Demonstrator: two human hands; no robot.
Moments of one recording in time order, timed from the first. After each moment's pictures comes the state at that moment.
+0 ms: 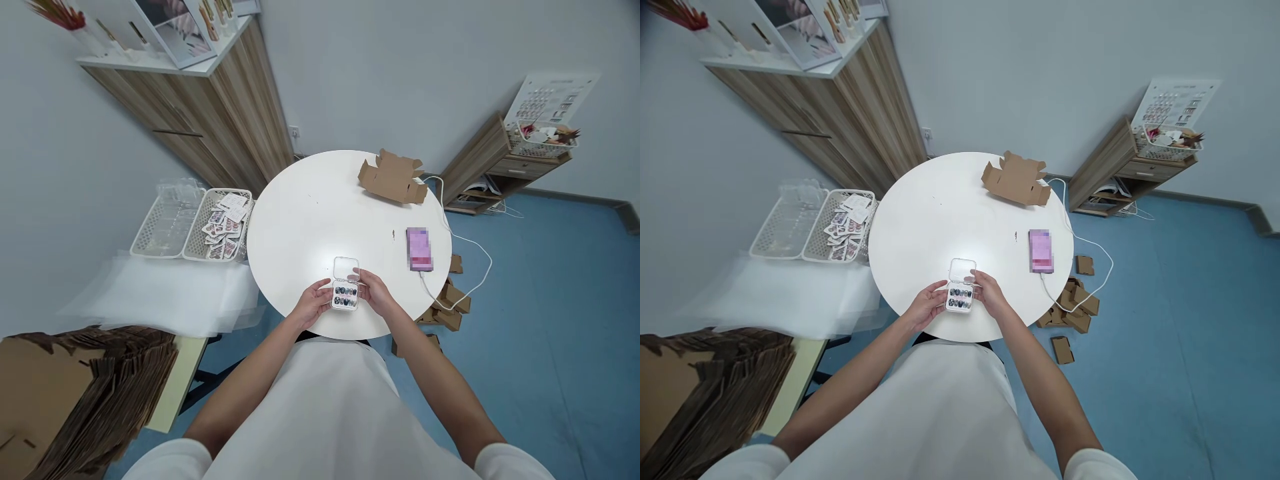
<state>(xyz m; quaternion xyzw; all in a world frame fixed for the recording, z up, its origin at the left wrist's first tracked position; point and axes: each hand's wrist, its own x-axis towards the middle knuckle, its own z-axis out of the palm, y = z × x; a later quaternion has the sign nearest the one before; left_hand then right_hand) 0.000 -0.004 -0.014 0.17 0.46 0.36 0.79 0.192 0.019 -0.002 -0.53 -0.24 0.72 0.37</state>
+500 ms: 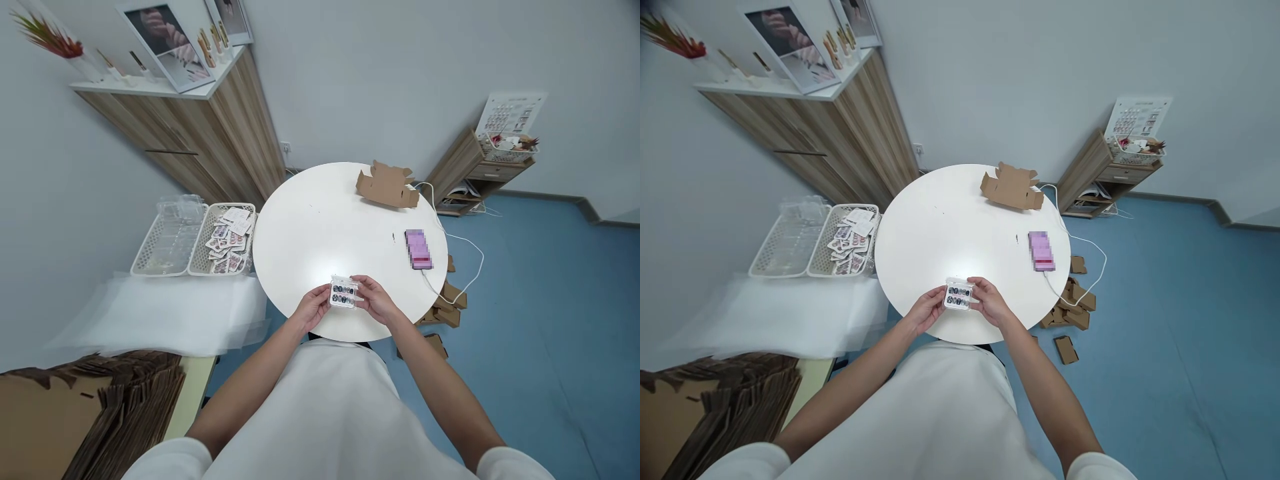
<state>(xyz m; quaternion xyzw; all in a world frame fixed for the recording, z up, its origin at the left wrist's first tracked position) -0.033 0.004 -0.010 0.14 0.43 0.38 0.81 0.155 -0.005 0.021 -0.49 -0.31 0.71 0.40</state>
